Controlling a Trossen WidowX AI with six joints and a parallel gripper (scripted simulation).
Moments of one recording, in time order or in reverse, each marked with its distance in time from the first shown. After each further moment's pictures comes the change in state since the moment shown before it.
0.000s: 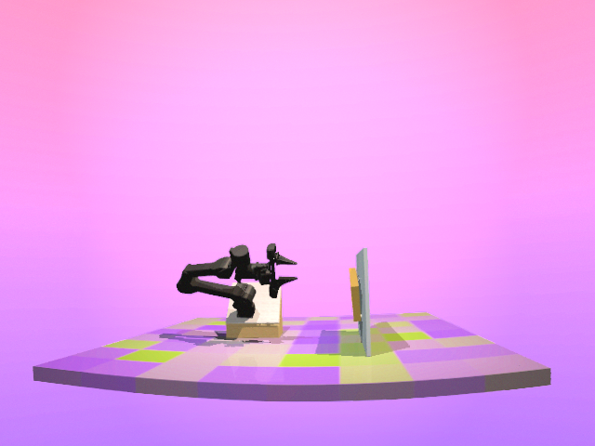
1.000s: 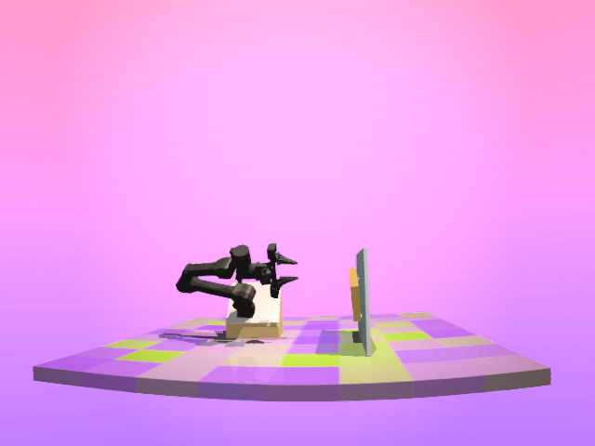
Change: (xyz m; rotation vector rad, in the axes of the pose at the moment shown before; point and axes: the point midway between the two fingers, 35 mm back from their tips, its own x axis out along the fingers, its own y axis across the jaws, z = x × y) arm 0.003 0.001 0.001 -0.003 -0.003 0.009
